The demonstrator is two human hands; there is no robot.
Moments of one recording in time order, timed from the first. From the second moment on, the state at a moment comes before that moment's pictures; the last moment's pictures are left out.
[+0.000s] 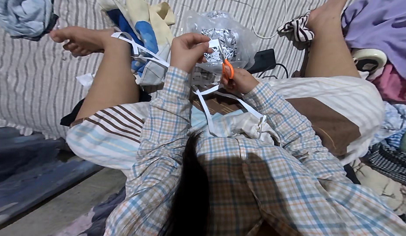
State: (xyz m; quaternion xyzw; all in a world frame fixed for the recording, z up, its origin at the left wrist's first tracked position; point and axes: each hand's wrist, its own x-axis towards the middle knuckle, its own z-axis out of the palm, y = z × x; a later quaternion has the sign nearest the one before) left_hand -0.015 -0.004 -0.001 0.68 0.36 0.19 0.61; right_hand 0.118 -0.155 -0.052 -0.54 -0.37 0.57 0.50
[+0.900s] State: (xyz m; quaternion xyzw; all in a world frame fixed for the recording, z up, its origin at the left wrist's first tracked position) left_hand -0.014 -0.006 0.001 0.68 0.37 0.19 0.61; right_hand 0.118 -0.154 -0.050 -0.54 -0.38 0.58 0.48
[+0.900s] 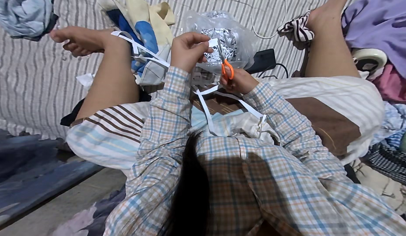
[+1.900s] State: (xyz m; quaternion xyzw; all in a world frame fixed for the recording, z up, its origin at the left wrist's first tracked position) left_hand -0.014 -0.005 0.000 0.68 0.36 0.19 0.61; right_hand 0.118 -0.154 -0.054 -0.52 -0.38 0.57 0.50
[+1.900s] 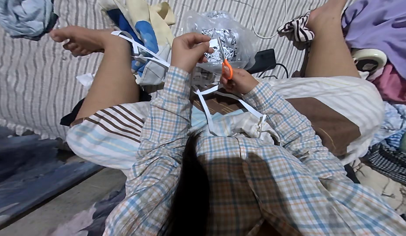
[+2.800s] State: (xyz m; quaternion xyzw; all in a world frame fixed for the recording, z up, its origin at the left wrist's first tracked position) left_hand -0.013 -0.008 0.002 0.67 0.37 0.19 0.62; right_hand 0.118 -0.156 -0.057 -0.51 -0.40 0.57 0.51
